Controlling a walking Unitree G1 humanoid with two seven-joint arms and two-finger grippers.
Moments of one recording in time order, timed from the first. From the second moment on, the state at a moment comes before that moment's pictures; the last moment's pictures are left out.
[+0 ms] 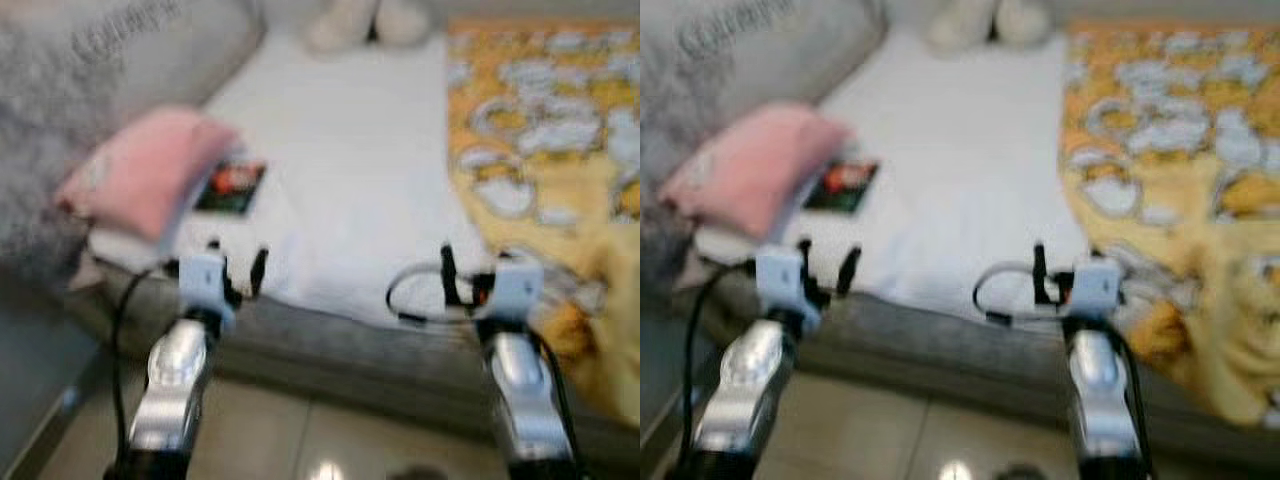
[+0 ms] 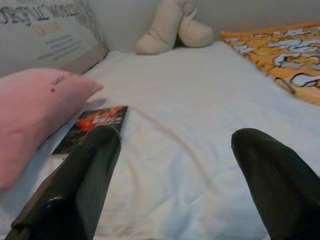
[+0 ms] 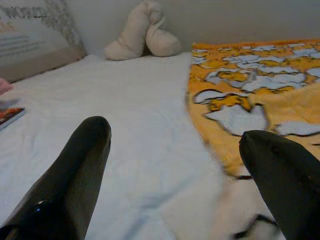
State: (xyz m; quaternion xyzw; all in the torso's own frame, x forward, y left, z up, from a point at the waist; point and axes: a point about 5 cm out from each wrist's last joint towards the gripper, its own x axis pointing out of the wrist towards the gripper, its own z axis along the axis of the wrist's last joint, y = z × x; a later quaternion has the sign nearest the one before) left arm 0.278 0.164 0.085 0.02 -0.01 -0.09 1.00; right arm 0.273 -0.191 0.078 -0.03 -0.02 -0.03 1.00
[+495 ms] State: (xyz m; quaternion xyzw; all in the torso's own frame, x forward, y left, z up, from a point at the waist) left arm 0.284 0.153 0.089 0.01 -0.02 -0.10 0.99; right arm 0.275 -0.189 0.074 -0.04 -0.01 -0.02 1.00
